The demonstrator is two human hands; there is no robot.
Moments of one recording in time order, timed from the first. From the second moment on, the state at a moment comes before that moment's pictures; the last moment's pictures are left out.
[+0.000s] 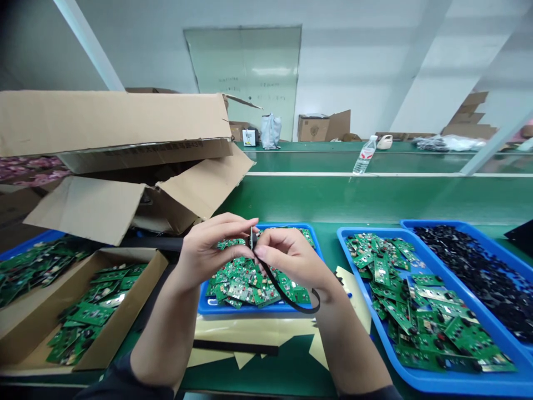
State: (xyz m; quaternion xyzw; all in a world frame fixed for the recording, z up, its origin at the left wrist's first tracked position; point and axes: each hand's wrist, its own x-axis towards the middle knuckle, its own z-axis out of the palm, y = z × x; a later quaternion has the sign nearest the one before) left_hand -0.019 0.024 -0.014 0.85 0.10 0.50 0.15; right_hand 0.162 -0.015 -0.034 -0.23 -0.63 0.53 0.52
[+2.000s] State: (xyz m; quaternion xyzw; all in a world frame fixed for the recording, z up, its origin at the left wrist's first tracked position) left_hand 0.005 0.010 -0.016 0.63 0.23 0.47 0.57; right_hand 0.161 -0.022 -0.027 -0.42 -0.69 -0.08 0.58
